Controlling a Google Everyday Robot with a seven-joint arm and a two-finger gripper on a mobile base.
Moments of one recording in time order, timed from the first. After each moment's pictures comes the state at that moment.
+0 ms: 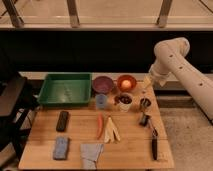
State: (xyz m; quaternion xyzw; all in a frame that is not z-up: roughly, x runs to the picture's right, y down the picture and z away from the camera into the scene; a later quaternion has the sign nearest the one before) arm 0.274 -0.013 0.763 -0.21 0.16 0.60 0.76
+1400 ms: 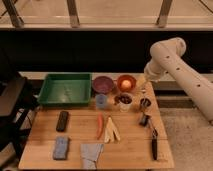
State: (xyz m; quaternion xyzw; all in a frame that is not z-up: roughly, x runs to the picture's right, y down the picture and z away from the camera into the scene) arm 0.227 -0.038 0.774 -0.19 0.08 0.58 0.79
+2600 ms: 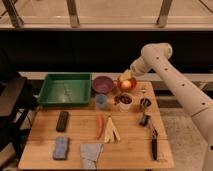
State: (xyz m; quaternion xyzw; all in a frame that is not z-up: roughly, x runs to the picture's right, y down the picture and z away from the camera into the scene) arm 0.161 -0.069 0.837 -0.20 -0.04 0.58 0.79
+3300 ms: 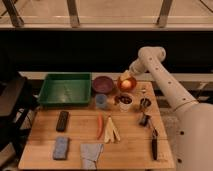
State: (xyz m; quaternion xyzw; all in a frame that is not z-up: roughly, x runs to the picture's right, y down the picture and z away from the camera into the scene) arm 0.180 -0.082 0.913 -0.20 -0.02 0.58 0.79
